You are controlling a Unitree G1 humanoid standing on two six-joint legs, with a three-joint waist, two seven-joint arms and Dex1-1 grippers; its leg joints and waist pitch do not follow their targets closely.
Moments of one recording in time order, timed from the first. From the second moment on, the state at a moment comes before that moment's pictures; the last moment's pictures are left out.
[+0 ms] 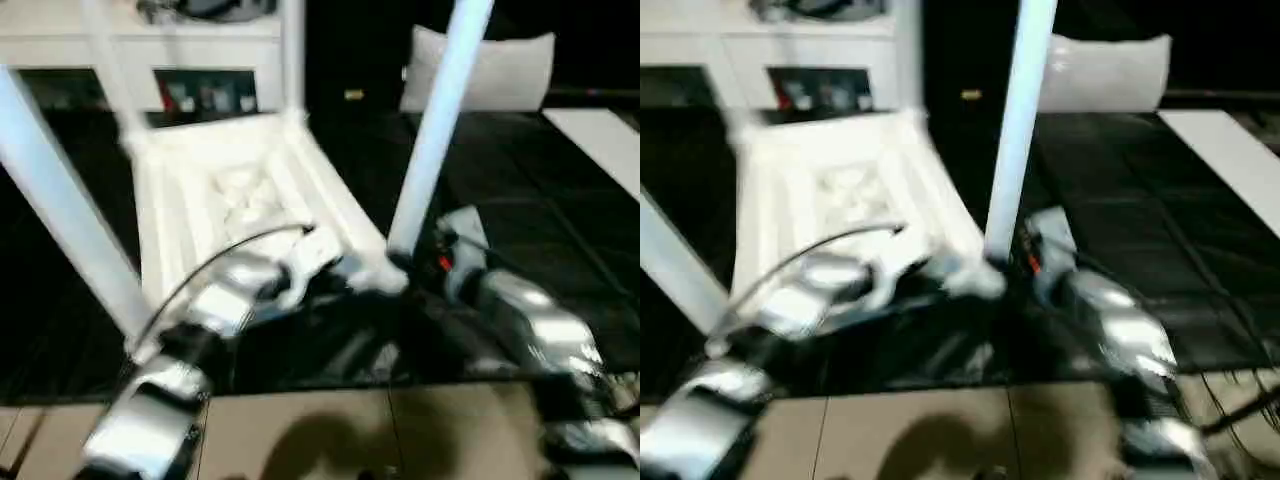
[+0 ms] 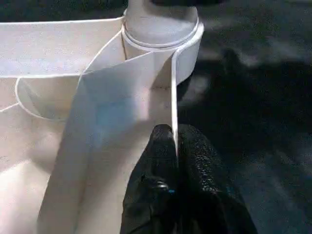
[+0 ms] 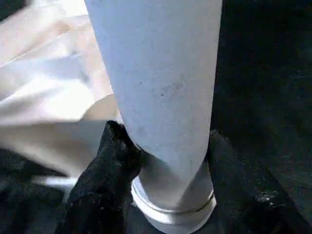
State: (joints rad) left arm -0.70 0.10 -0.27 0.70 0.11 0.25 -0.81; right arm -0.46 -0.21 -0.05 0.36 0.18 0.45 0.49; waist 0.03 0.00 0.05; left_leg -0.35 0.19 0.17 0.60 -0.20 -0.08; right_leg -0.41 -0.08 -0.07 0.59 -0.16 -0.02
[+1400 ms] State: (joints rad) left arm -0.66 0.36 -0.39 0.66 0.05 -0.08 -1.41; right arm -0.33 -0.54 0.12 0.29 0.29 0.26 1.30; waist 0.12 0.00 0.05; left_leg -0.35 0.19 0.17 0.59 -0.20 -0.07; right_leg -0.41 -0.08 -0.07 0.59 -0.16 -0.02
